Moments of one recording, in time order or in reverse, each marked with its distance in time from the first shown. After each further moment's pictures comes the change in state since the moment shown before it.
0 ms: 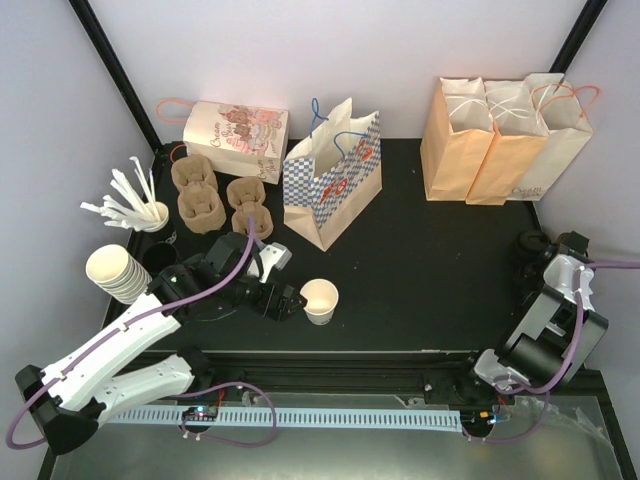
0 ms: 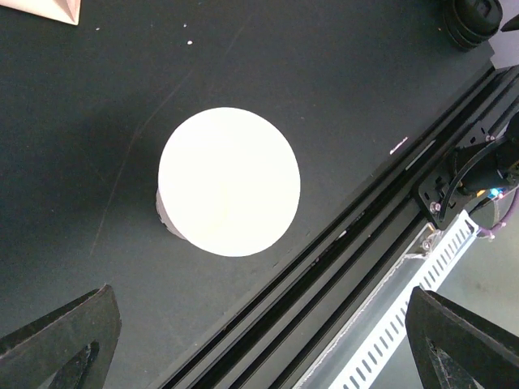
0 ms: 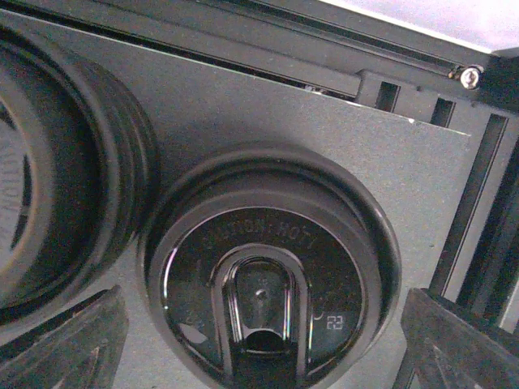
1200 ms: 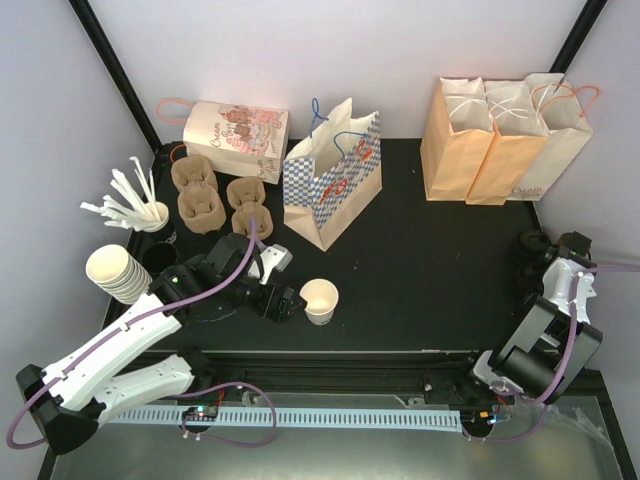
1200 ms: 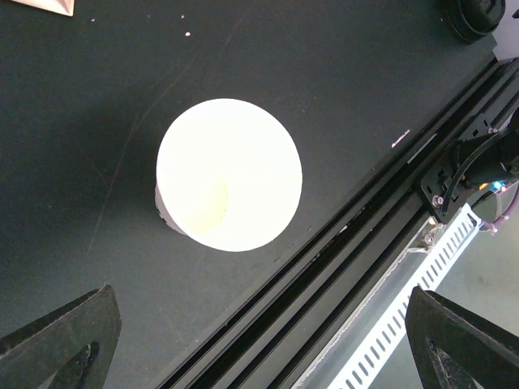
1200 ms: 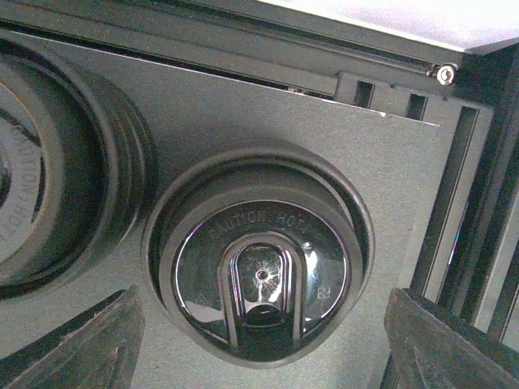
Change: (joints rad) left arm 0.000 0.002 -0.012 0.001 0.009 0.011; right arm -0.008 -0.052 -0.009 -0.029 0.006 0.033
